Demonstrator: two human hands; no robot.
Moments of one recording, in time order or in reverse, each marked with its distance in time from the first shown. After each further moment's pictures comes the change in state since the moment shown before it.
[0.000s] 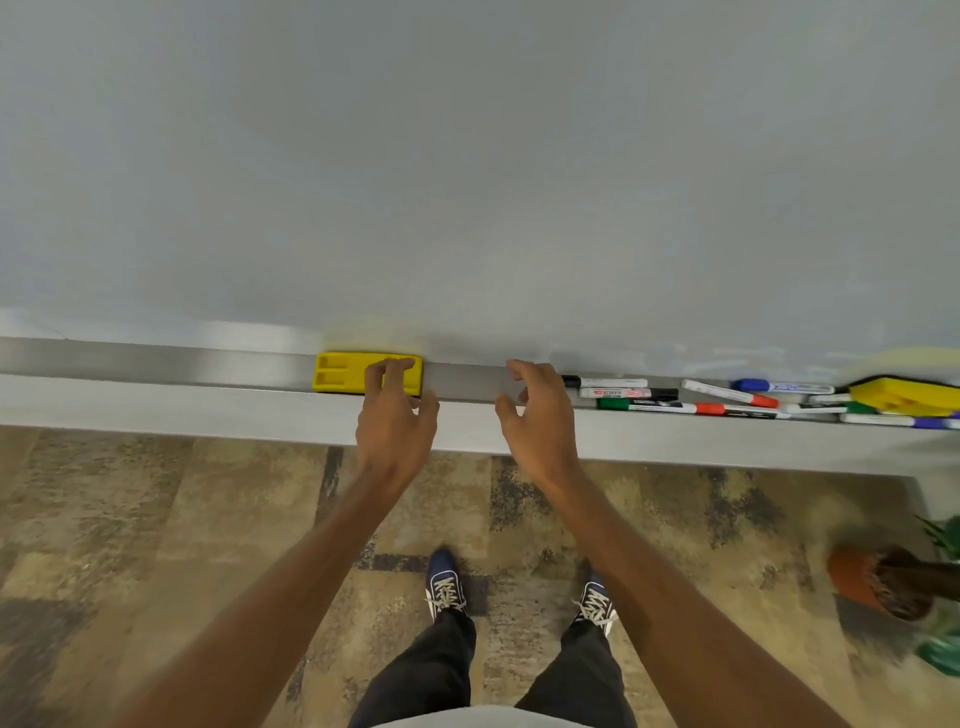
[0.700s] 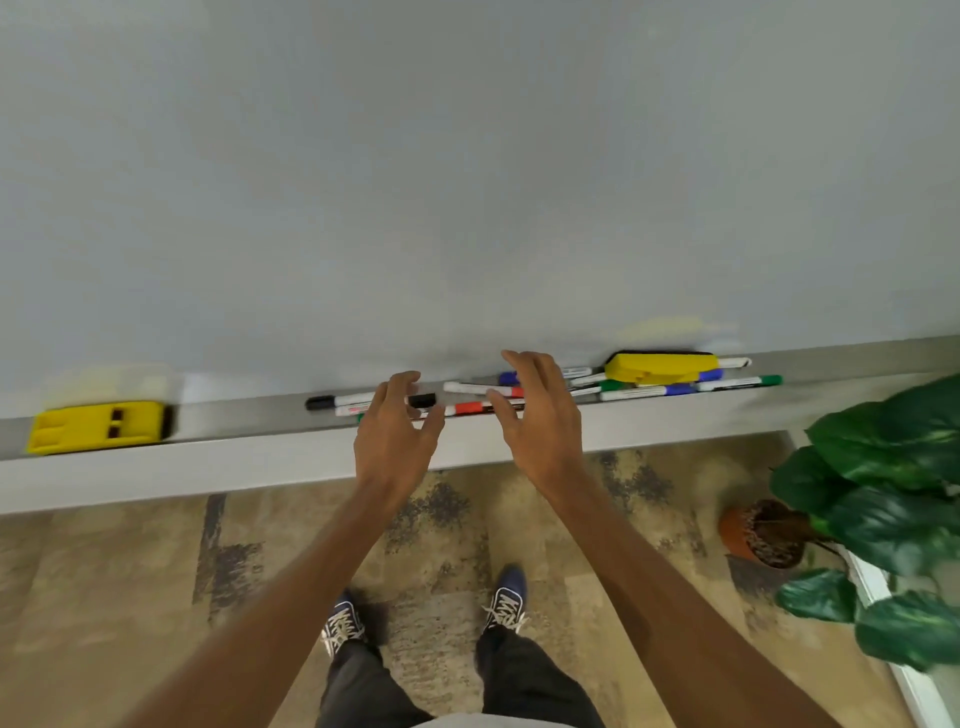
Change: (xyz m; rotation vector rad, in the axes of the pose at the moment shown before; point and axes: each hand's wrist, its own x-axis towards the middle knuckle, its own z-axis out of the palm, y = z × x) left_hand -0.095 0.212 0.216 -0.014 -0.154 0.133; right_hand 0.003 0.191 -0.260 -0.227 0.230 -0.122
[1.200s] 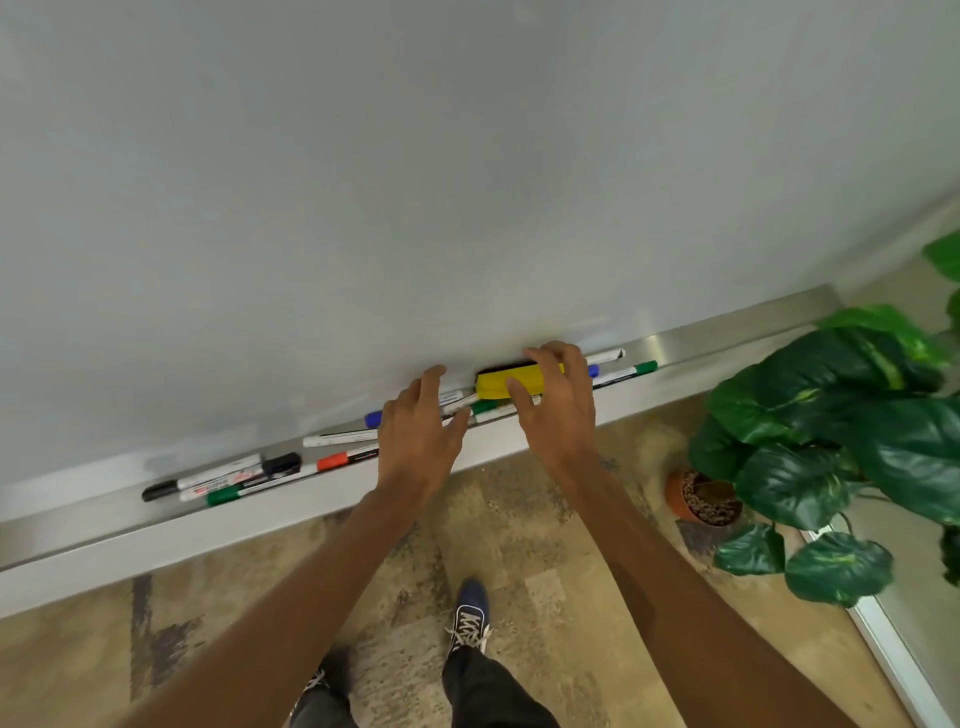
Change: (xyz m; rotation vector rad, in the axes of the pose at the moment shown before) left_hand 0.015 0.128 0.149 0.205 -0.196 0.286; right_hand 0.031 0.158 -0.099 -0.020 0.151 0.254
